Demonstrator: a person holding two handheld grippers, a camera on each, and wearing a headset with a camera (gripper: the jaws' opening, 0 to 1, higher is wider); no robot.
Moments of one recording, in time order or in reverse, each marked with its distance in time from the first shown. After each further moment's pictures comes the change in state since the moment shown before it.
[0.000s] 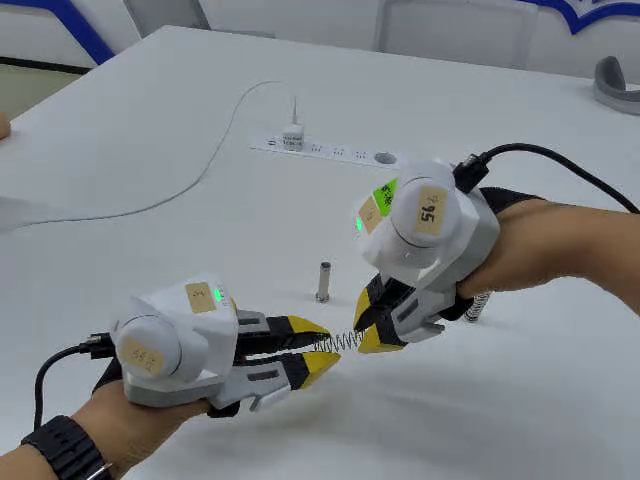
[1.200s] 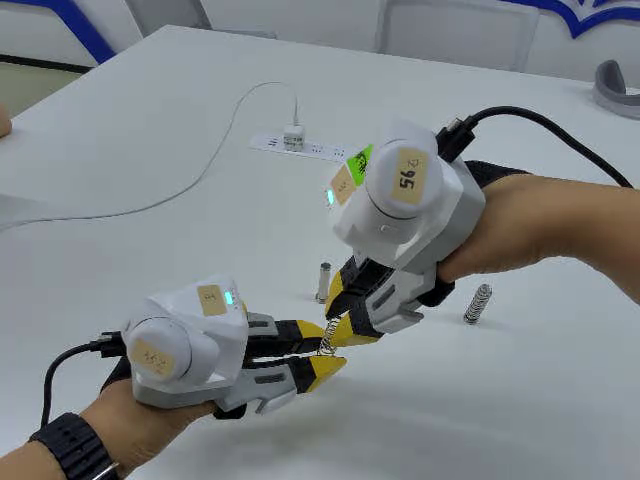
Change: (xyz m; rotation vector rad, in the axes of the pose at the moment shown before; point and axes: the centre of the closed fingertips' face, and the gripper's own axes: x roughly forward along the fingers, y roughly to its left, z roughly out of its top) left arm 0.005 -0.007 0.003 0.024 0.000 -0.025; right arm -0.010 0.003 0.035 -0.019 -0.032 0.005
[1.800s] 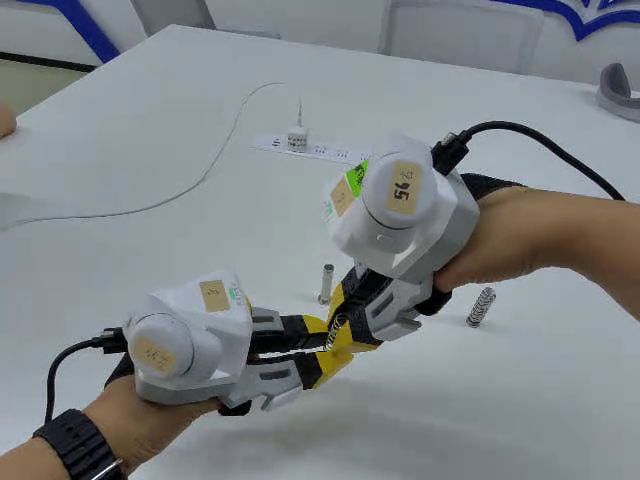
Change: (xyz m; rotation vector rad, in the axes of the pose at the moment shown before) left arm -0.001 0.000 0.010 0.011 -0.024 0.001; right arm 0.009 0.002 -0.003 0.019 0.005 0.021
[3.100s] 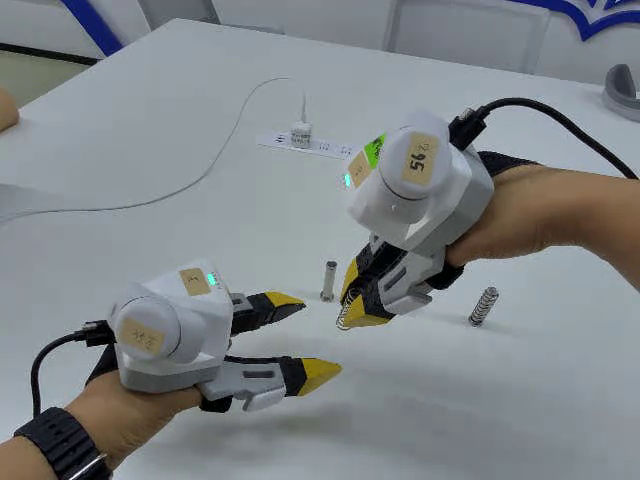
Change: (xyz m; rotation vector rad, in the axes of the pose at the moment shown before) left arm -0.014 0.025 -0.021 -0.111 0.040 0.104; right arm -0.013 -0.023 -0.010 0.024 0.020 -0.046
